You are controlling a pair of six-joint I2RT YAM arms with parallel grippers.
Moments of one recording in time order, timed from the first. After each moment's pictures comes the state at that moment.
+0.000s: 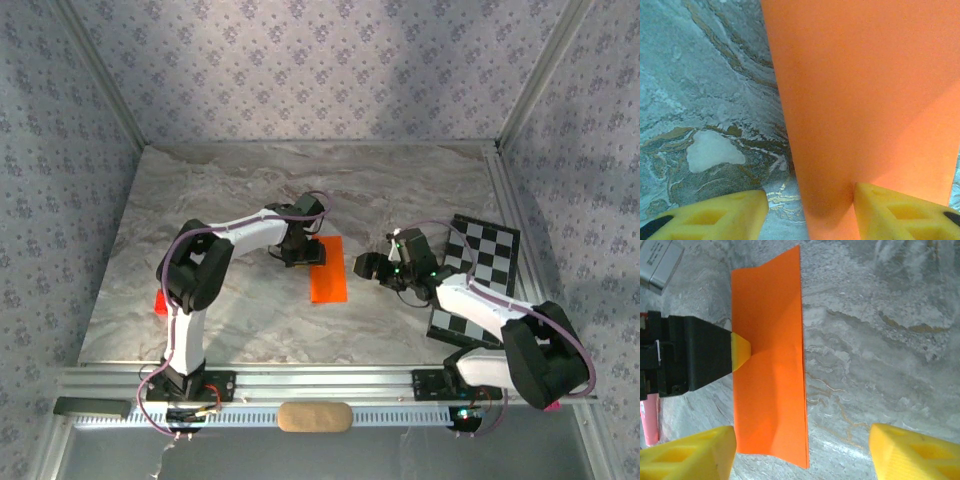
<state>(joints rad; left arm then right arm) -0.68 2.00 1.36 -0.70 0.14 -0.60 0.47 1.26 0.54 -0.06 -0.33 0.74</state>
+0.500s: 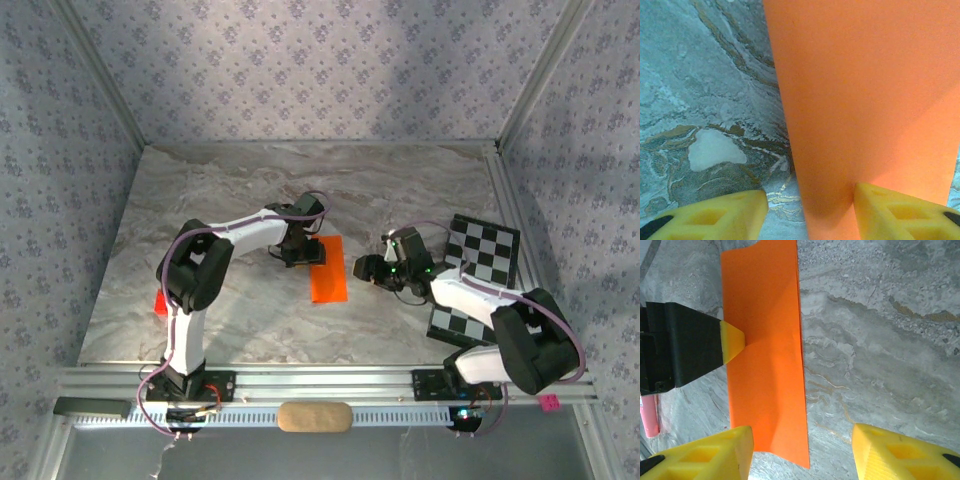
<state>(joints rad) -0.68 2.00 1.36 -0.69 0.14 -0.63 0.47 1.34 0.56 -0.05 -0.37 0.74</state>
